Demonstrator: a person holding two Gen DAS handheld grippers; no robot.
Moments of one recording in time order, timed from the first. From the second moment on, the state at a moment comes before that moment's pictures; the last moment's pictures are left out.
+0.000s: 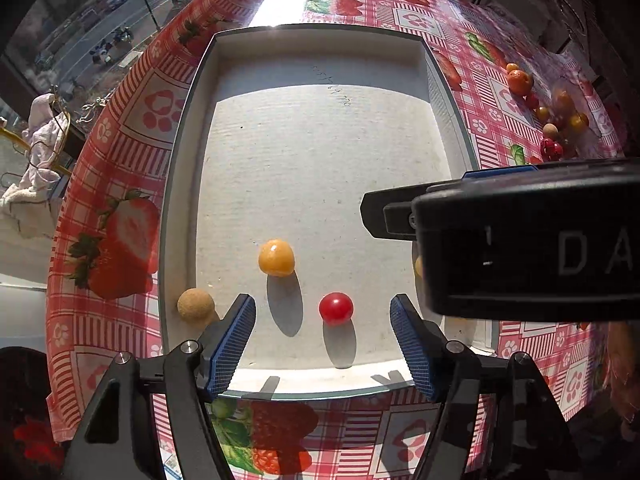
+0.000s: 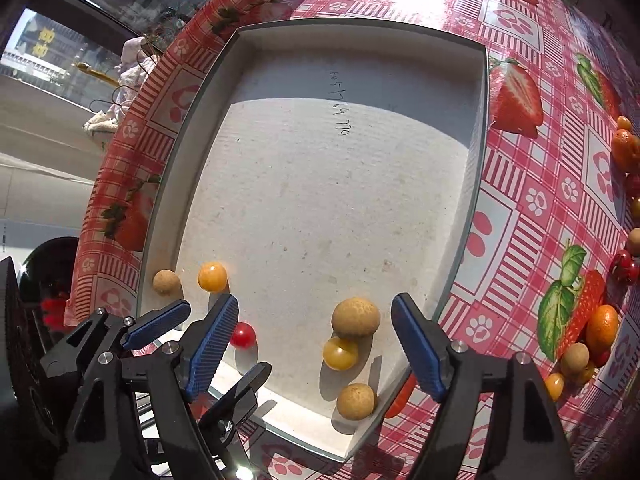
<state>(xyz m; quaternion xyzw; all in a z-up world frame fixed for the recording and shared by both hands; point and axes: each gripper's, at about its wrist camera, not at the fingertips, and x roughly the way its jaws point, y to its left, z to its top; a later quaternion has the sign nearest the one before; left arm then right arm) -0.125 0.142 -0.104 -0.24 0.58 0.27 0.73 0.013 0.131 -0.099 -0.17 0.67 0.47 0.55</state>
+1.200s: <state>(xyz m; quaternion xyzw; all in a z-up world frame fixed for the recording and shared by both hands) 0.035 0.020 -0.109 -0.14 0.63 0.12 0.76 0.134 -0.134 -0.129 -0.03 0.76 0.22 0.62</state>
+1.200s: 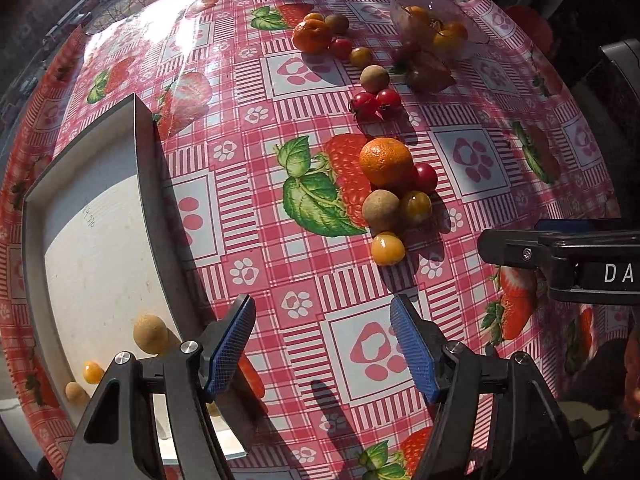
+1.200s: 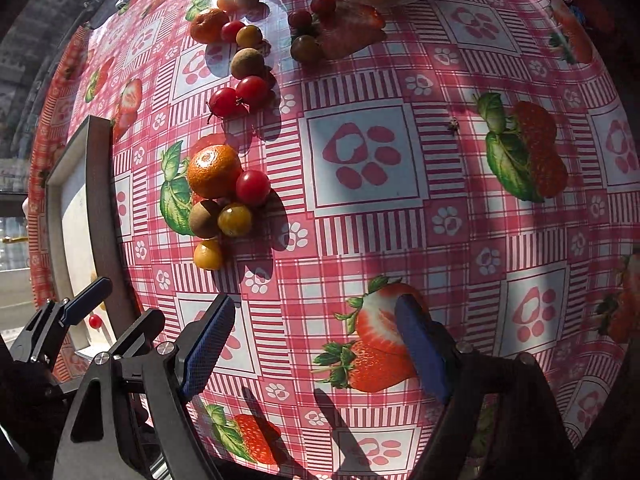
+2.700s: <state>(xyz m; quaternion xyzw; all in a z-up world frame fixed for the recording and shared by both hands) 0.072 -0.002 -0.130 -0.20 0.62 0.15 0.74 0.225 -0.105 -0.133 -0.05 0.66 0.29 0.69</state>
